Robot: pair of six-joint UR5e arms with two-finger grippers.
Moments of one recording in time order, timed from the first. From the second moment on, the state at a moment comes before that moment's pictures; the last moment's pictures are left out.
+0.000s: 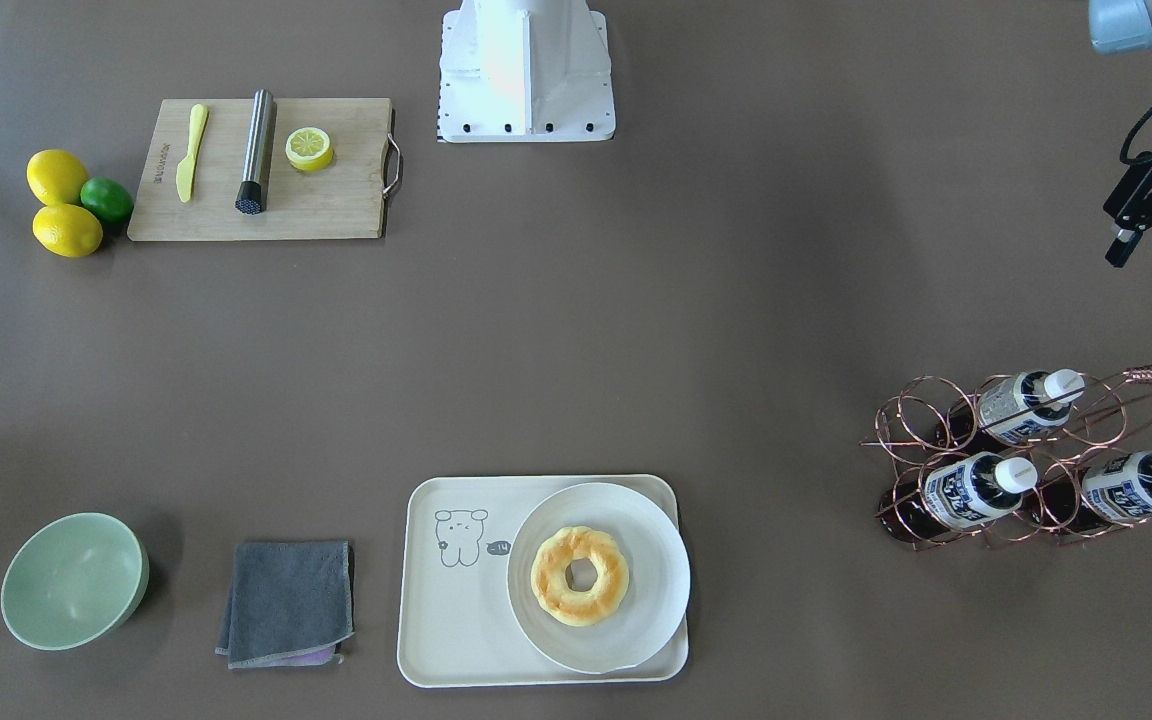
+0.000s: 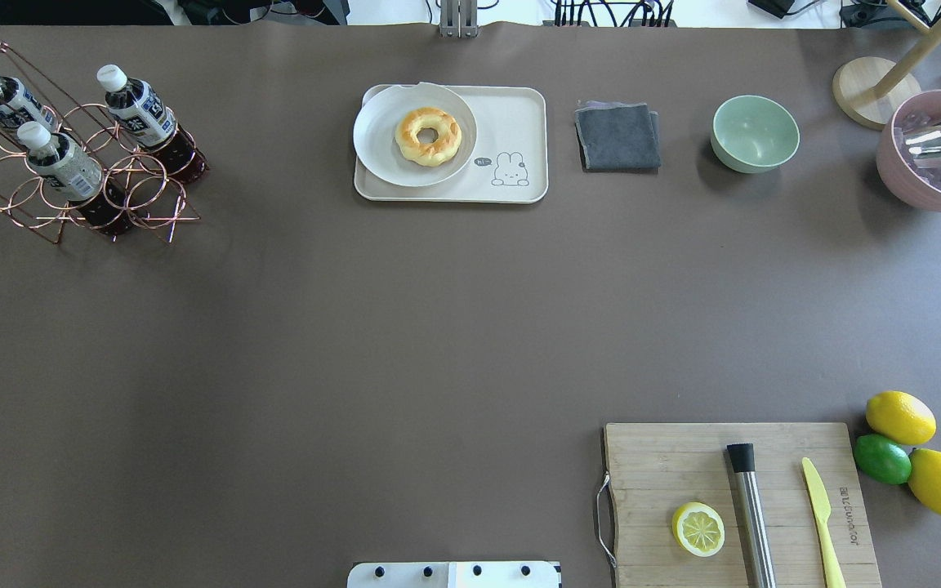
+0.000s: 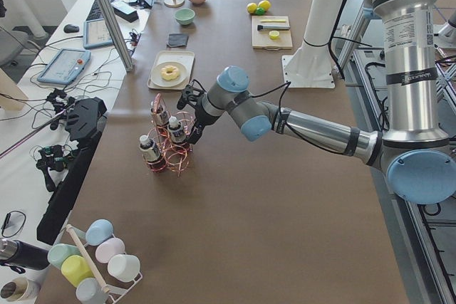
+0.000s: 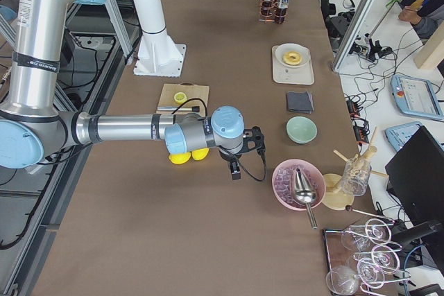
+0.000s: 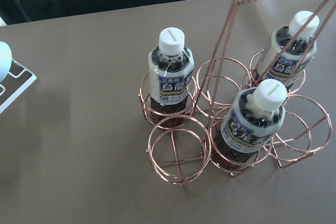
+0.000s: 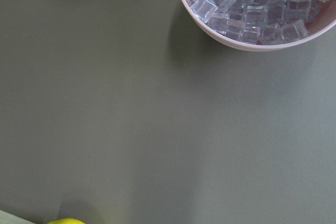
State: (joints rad) left arm -1.23 -1.42 -1.96 -2.22 -2.06 -0.60; right arm 1.48 -1.79 1.83 -1.37 2.47 0.00
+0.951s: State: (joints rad) left arm -1.13 -1.56 -1.88 -2.21 -1.97 -0.72; right arm 1.47 -1.78 1.83 -1.34 2.40 -0.19
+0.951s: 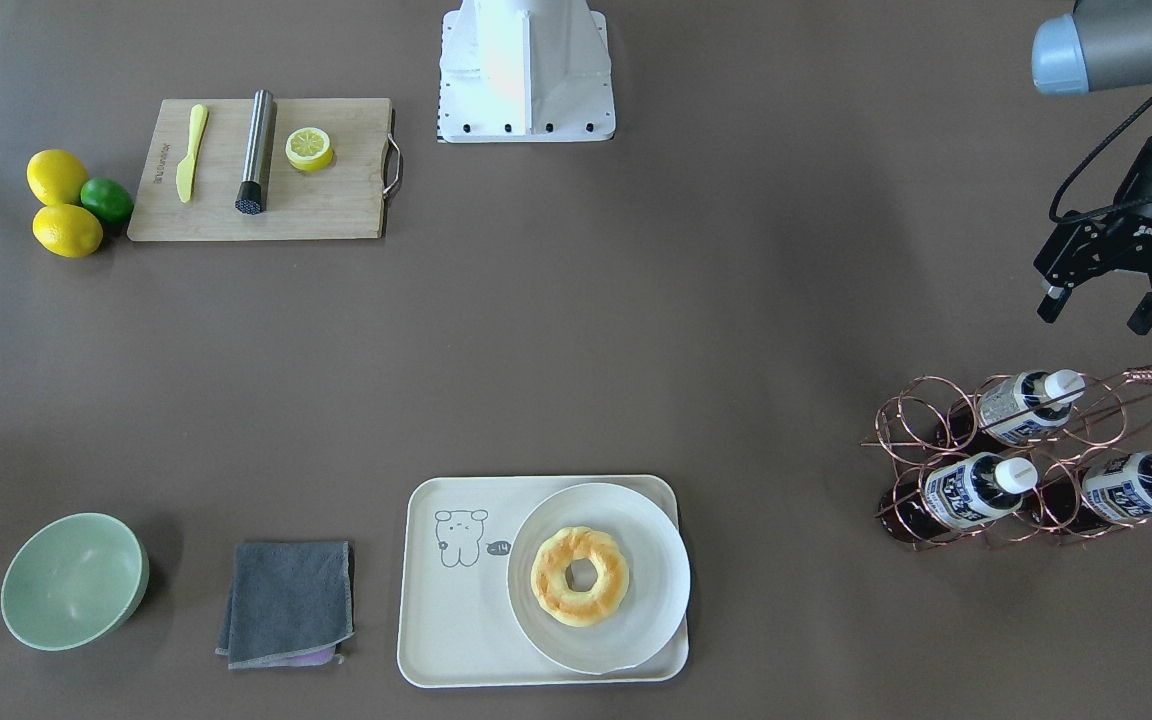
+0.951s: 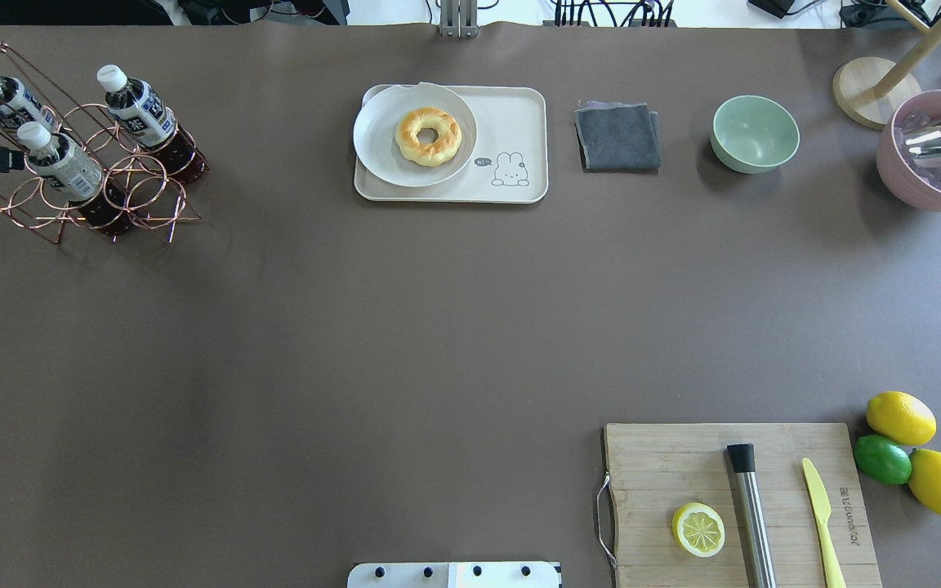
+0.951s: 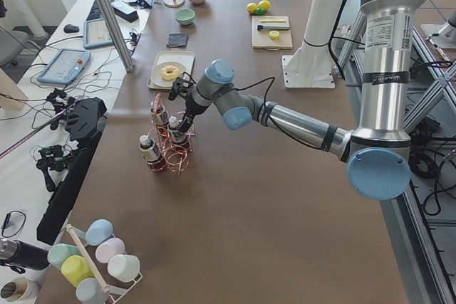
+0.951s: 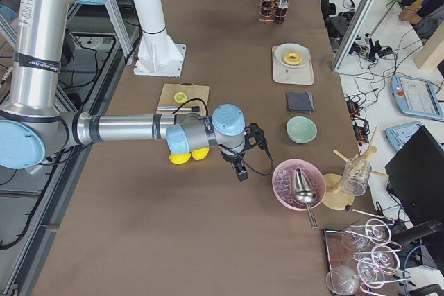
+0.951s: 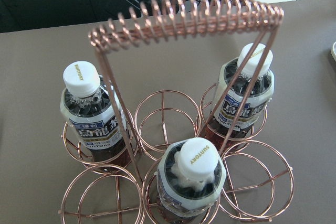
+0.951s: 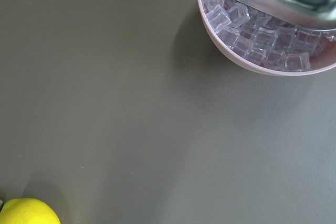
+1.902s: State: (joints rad) left arm -1.11 -1.67 -1.77 -2.21 -1.95 -0.71; right arm 1.47 -1.79 1.81 -1.34 2.40 -0.19
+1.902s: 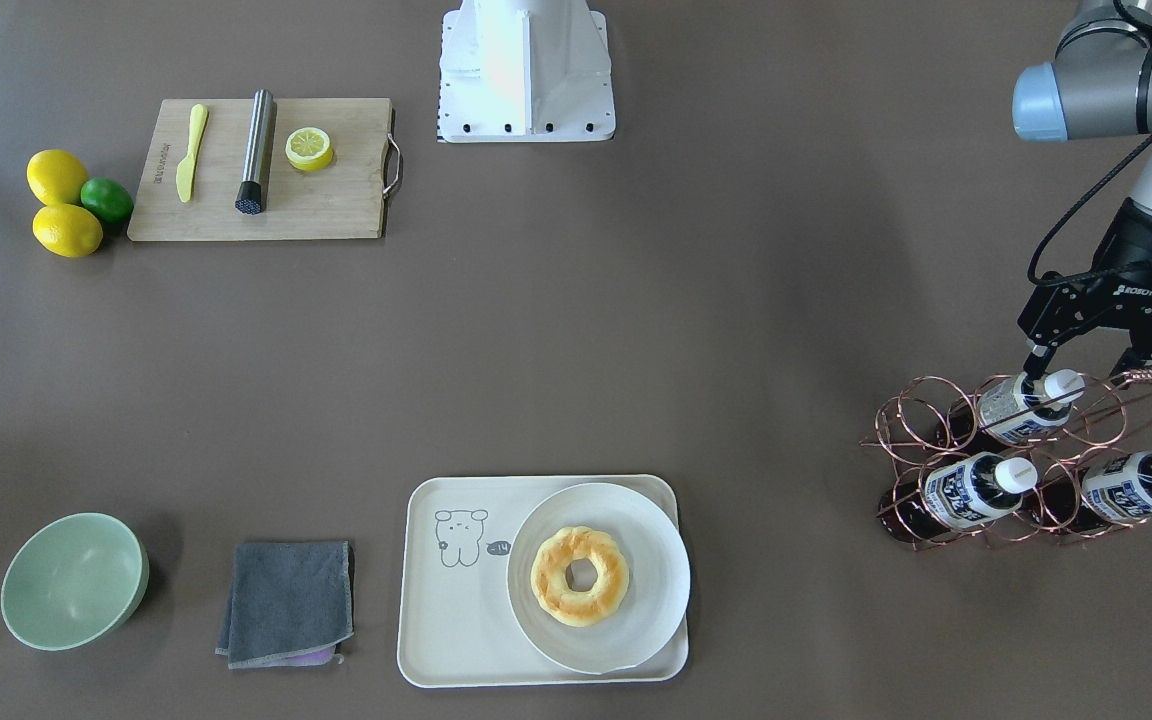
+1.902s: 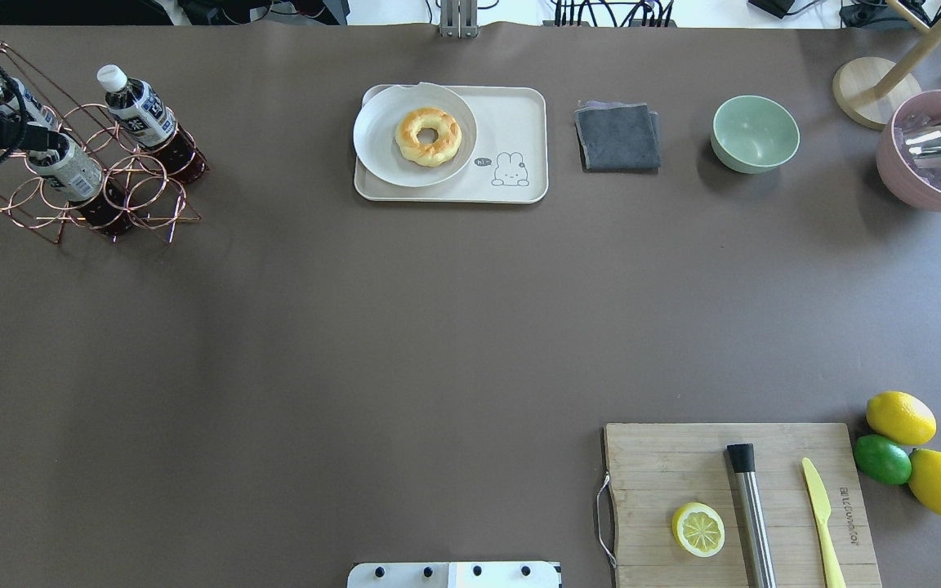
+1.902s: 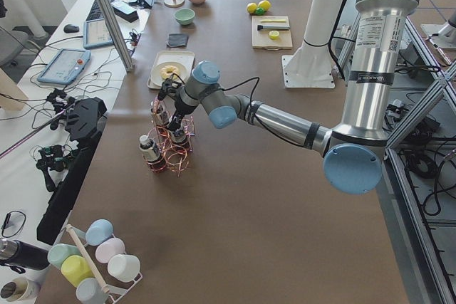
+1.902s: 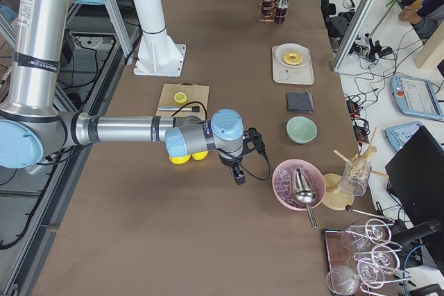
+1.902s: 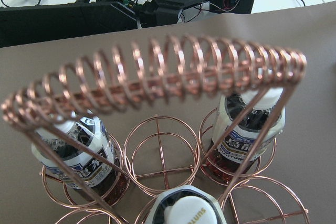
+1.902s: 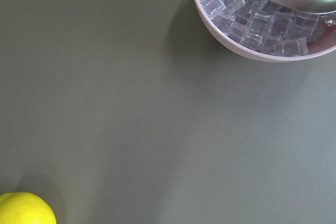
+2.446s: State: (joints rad) left arm -1.11 -1.68 -1.75 -2.20 -1.93 -0.72; right arm 1.47 -1.79 1.81 -1.34 2.40 -0.19
